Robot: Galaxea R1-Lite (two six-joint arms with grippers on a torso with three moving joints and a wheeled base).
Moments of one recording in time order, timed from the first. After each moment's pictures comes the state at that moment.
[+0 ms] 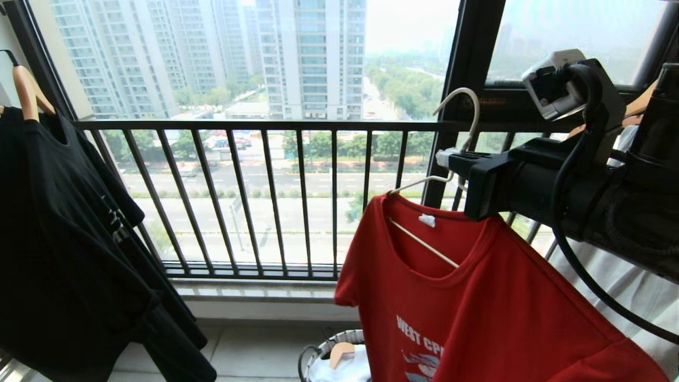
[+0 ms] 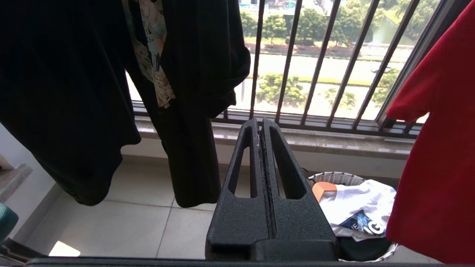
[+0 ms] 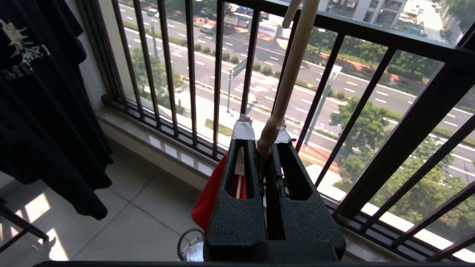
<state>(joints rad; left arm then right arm) 0.01 0.00 0.00 0.00 0.03 -0.06 0.67 1.46 -0.98 -0.47 -0.19 -0.08</state>
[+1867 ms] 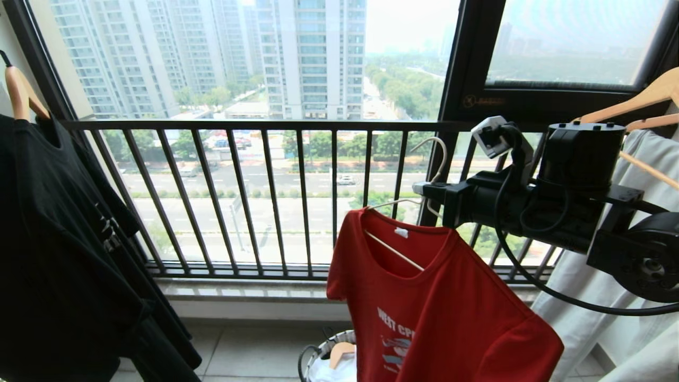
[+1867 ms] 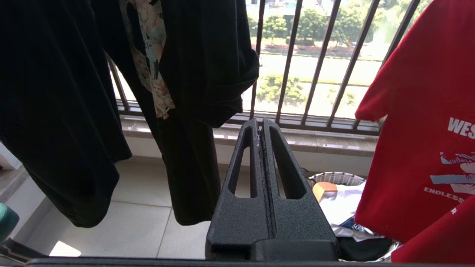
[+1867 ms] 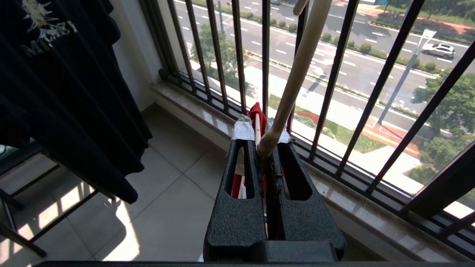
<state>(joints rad) 0.01 0.00 0.00 0.00 0.03 -0.06 0.41 1.69 -0.96 -0.62 0.27 0.03</state>
